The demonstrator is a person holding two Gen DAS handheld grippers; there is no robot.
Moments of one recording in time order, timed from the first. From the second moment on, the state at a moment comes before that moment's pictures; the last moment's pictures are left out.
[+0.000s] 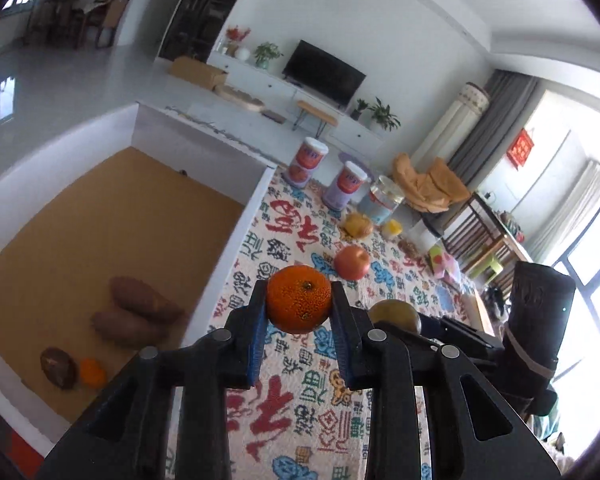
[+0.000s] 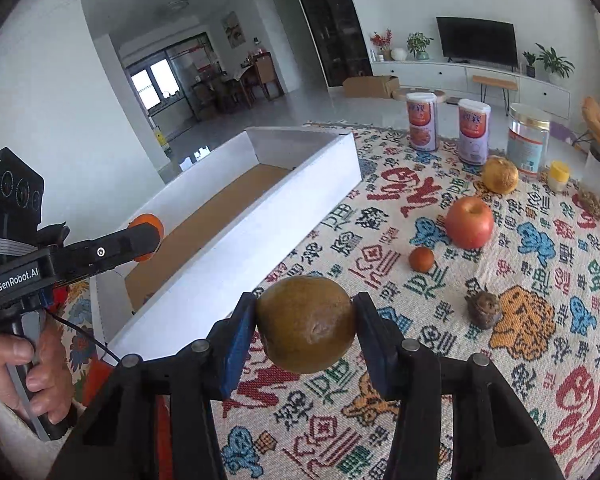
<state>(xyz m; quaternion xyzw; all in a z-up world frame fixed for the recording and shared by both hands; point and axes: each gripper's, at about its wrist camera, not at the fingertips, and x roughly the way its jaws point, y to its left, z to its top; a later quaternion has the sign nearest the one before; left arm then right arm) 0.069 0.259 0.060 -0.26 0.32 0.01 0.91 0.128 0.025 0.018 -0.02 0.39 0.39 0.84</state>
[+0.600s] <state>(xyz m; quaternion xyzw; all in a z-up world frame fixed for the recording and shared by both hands) 0.093 0.345 -0.014 -0.33 0.38 0.17 0.85 0.187 0.206 0.009 -0.08 0.40 0.38 0.83</state>
